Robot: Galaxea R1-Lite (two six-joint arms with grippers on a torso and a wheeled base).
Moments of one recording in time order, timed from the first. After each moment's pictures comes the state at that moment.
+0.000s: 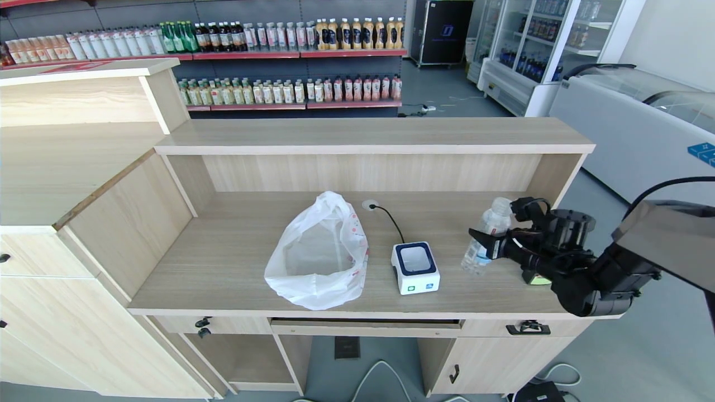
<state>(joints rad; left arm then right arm) 0.00 0.00 0.00 0.00 -0.02 0.00 0.05 2.33 -0.98 -1.21 0.33 -0.01</state>
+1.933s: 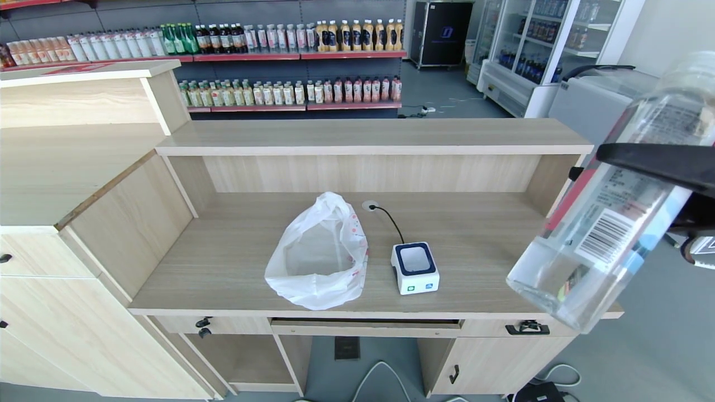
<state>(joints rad) 0.00 0.00 0.00 0.00 -0.02 0.00 0.35 1.14 -0.80 -0.41 0.70 0.58</state>
